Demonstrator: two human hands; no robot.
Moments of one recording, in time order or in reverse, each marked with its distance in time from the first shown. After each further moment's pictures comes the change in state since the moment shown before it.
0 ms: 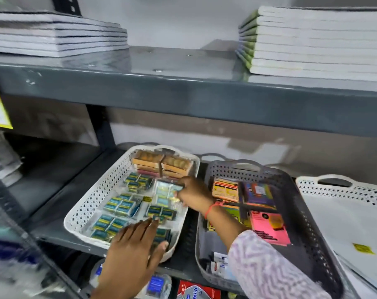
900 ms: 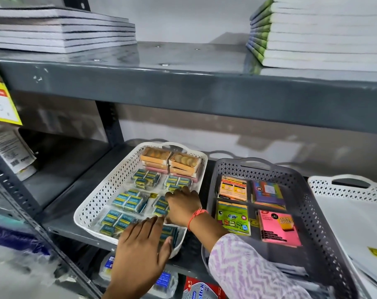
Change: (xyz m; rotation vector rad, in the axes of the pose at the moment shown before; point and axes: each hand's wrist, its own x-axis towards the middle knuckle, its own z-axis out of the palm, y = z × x) left_hand -0.003 0.009 0.005 0.010 0.063 -0.063; right_hand -0.009 -0.008 0.043 -0.676 -0.184 -0.210
